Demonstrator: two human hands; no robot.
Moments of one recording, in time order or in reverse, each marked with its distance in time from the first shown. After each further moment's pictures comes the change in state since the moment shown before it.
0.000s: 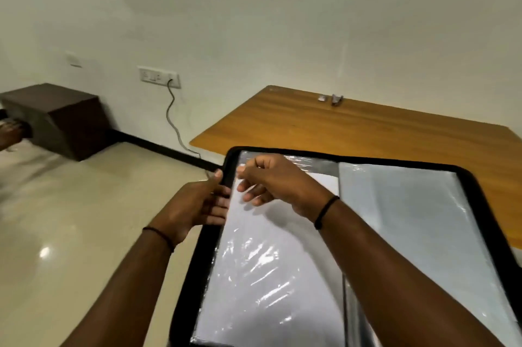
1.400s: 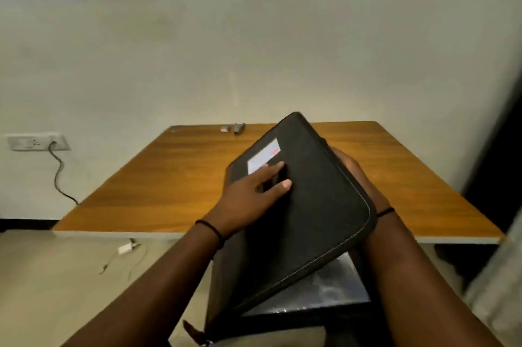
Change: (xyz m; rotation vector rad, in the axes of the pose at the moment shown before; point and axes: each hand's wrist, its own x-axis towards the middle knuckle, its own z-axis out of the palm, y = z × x) left_hand 0.038 0.083 0.280 0.757 -0.421 0.563; right_hand -0.131 0.029 -0.252 0.536 0.699 -0.115
